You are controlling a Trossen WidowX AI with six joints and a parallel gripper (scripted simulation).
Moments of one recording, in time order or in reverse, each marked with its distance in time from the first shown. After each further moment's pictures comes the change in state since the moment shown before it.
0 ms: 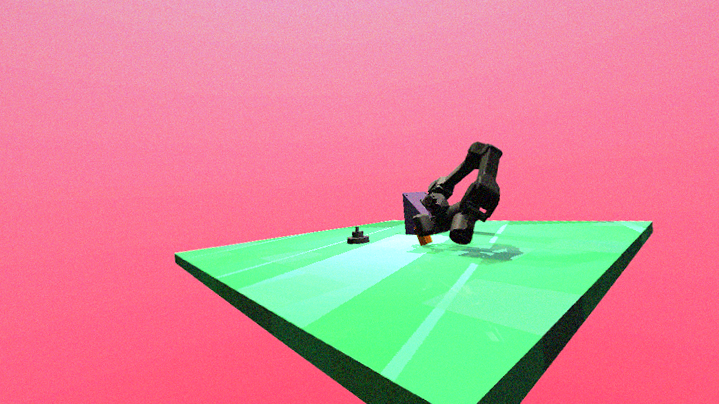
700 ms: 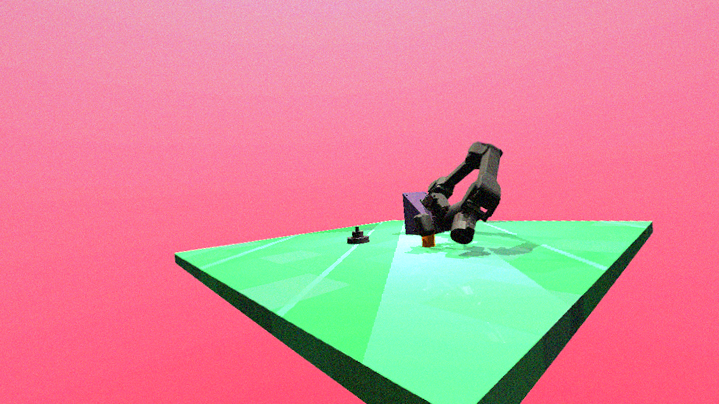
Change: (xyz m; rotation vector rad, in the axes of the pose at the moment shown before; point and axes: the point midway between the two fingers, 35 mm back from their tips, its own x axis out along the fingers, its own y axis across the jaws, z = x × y) arm -0.002 0.000 -0.001 -0.001 0.005 0.003
